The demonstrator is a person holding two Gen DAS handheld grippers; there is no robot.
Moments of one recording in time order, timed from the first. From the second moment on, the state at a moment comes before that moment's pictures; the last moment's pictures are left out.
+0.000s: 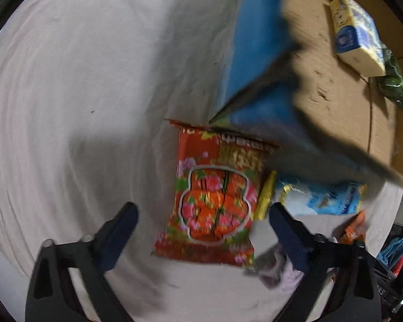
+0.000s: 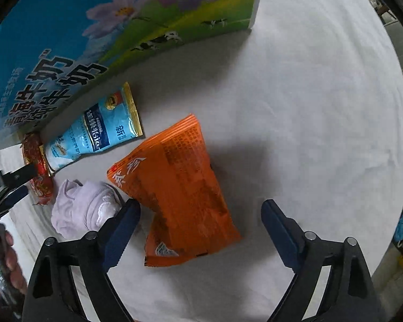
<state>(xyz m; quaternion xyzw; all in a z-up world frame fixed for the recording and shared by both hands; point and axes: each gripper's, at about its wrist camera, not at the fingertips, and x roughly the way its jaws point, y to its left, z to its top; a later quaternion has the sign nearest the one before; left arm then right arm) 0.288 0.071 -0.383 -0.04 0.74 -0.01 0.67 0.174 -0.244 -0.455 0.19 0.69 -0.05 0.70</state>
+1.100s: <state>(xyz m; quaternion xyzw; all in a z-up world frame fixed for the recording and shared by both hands) 0.188 0.076 -0.374 -0.01 0.75 0.01 0.66 0.131 -0.218 -0.449 0.08 0.71 -0.02 0.70</state>
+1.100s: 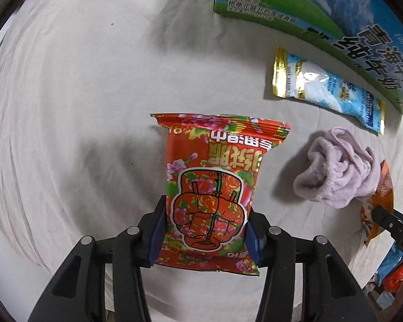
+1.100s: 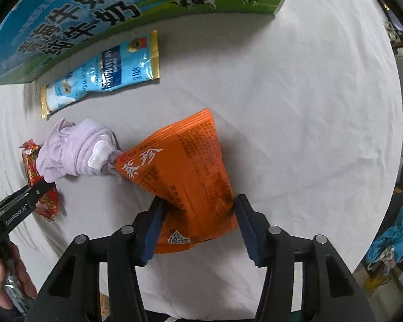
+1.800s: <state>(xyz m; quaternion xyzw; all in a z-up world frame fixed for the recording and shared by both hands) 0.165 0.046 -0.245 -0.01 0.68 -0.04 0.73 0.116 -0.216 -0.359 0.11 0.66 0.02 0.74</state>
